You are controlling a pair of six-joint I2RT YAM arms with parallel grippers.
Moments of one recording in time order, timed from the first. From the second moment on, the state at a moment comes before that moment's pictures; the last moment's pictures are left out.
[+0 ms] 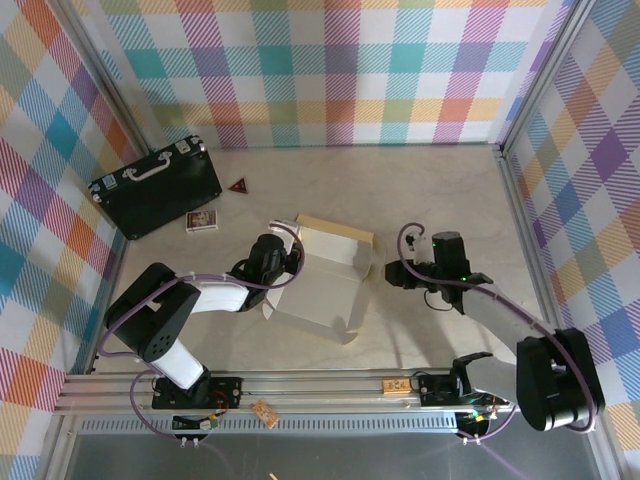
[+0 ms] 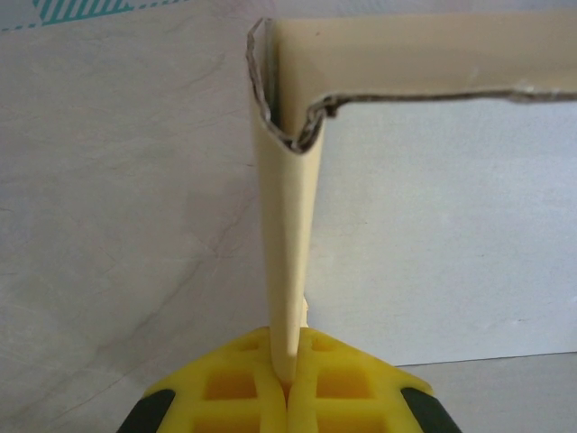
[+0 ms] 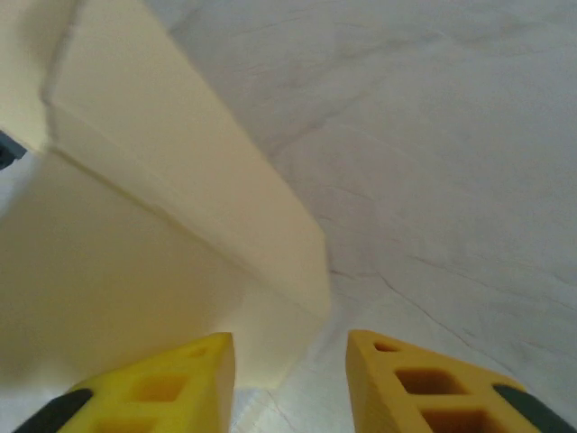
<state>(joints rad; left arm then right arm) -0.61 1.61 0.58 0.56 -0.19 -0.11 0.28 1.18 0.50 -0.09 -0.52 0.25</state>
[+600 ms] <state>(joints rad) -0.61 1.61 0.59 0.55 -0.17 -0.11 0.47 1.37 0.58 0.06 -0.37 0.17</state>
